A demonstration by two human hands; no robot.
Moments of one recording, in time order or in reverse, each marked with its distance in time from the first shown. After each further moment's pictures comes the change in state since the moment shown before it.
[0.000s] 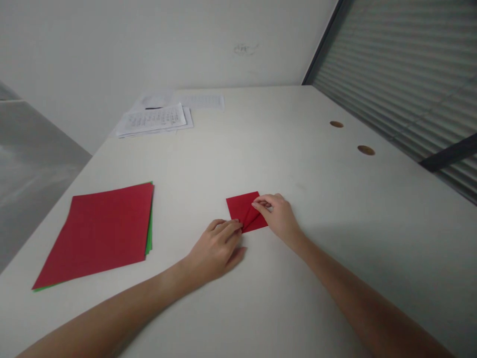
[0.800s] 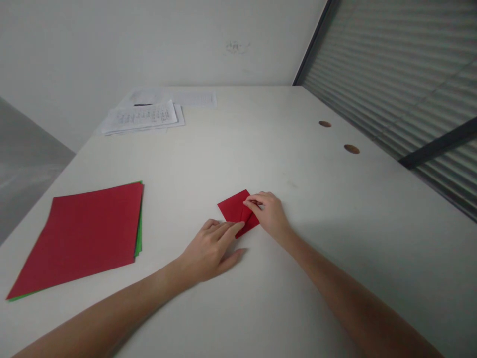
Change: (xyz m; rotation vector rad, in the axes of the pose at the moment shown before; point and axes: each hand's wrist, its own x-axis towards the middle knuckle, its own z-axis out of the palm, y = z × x) left_hand 0.002 0.002 0.002 -0.140 -0.015 -0.007; right_hand -0.001 0.000 0.001 -0.124 -0.013 -0.057
